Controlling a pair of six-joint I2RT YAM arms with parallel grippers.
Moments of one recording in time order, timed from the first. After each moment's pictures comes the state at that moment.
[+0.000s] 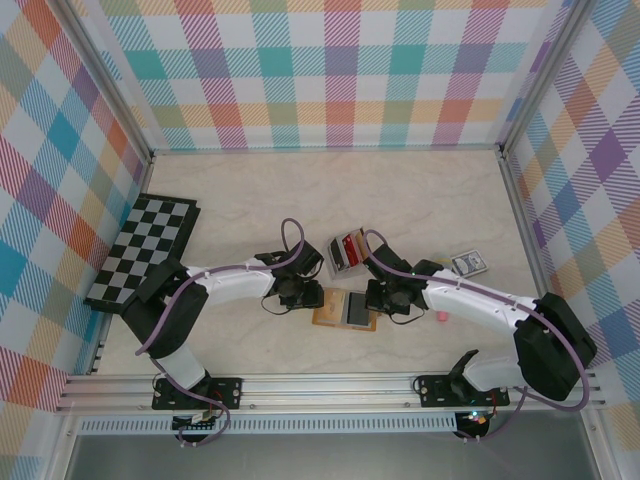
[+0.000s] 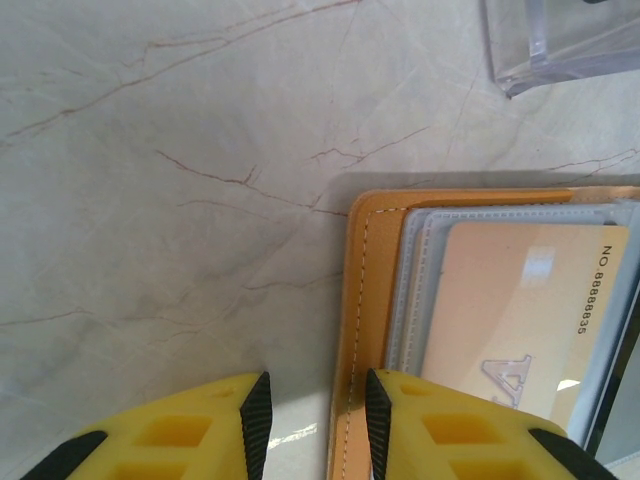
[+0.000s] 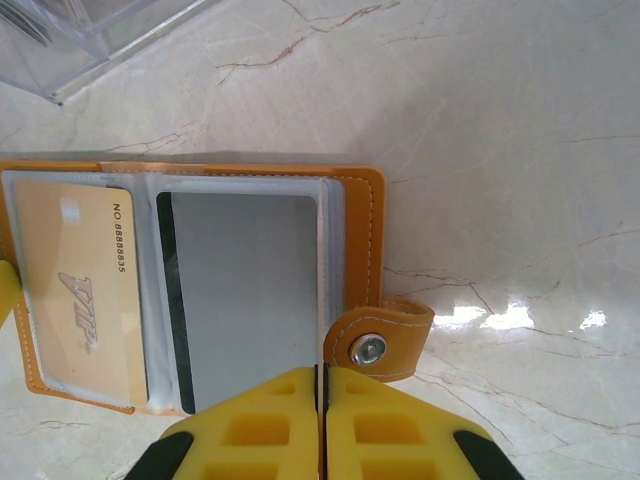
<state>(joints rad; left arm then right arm) -0.79 1.68 0.90 -0.45 0.16 -0.76 0.78 1.33 0.76 -0.66 -0.01 0.91</state>
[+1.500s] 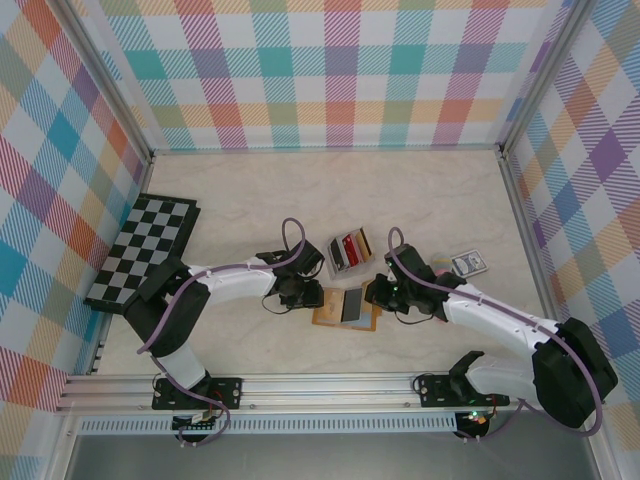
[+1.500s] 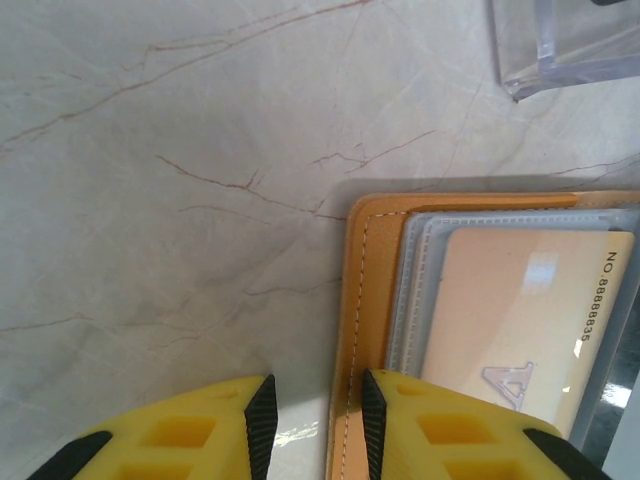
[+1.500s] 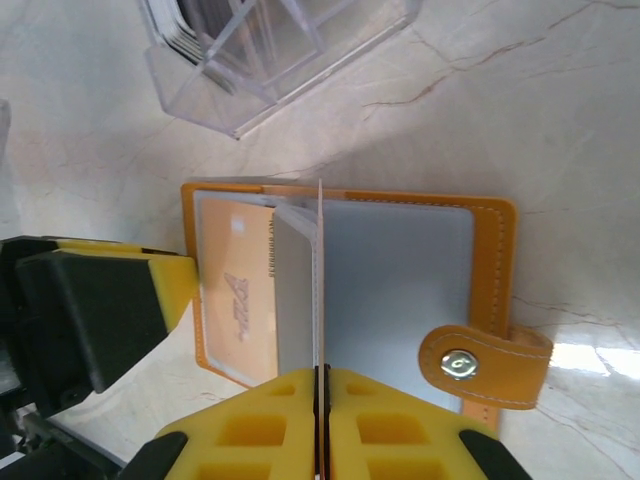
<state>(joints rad) -0.79 1.69 0.91 -0.46 0.16 -0.76 0.67 1.17 0.59 -0.37 -0.24 0.94</state>
